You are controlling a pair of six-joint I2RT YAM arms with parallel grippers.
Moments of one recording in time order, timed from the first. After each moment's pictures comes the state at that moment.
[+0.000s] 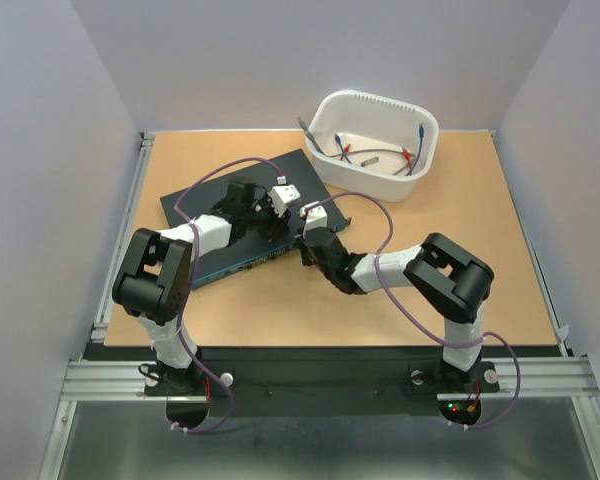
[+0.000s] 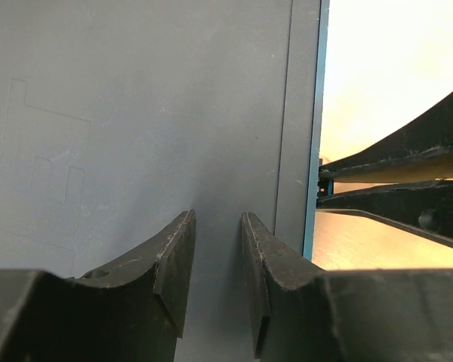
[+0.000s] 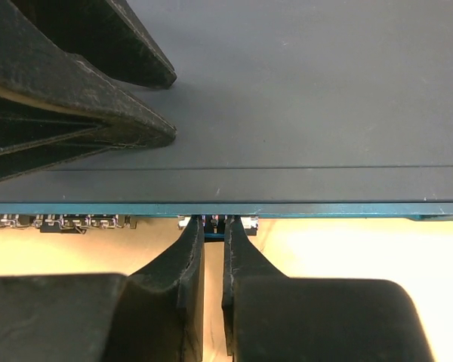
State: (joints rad) left arm -0.36 1.73 0.97 0.05 0.53 0.47; right arm 0.90 1.91 0.94 0.51 0.42 0.27
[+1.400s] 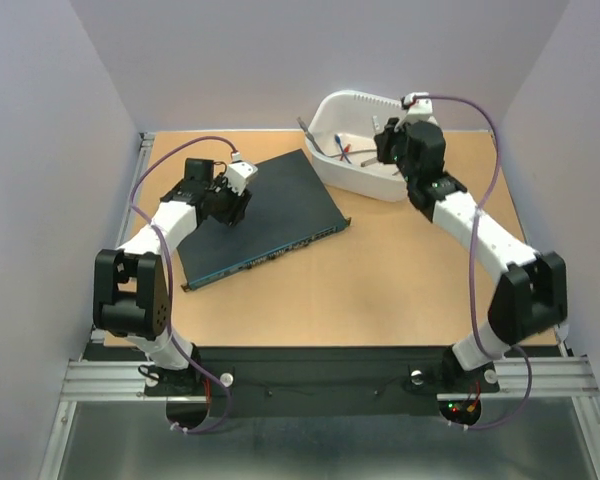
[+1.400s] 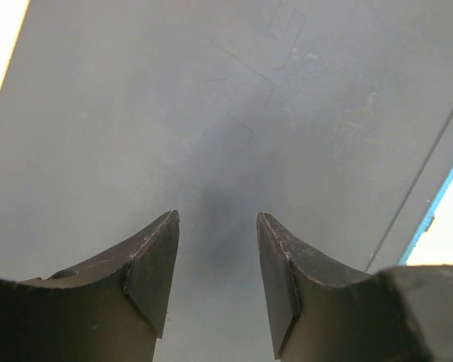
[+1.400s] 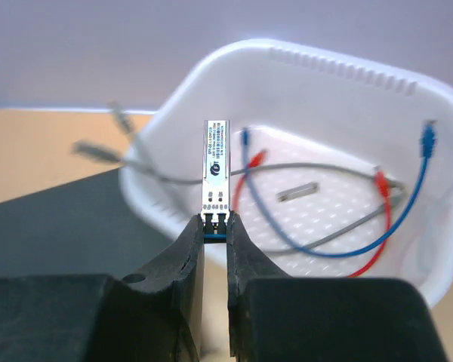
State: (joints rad) left arm -0.15 1.61 1.11 -0.32 0.35 0.48; right arm 0.40 1.49 1.25 0.12 0.13 0.19
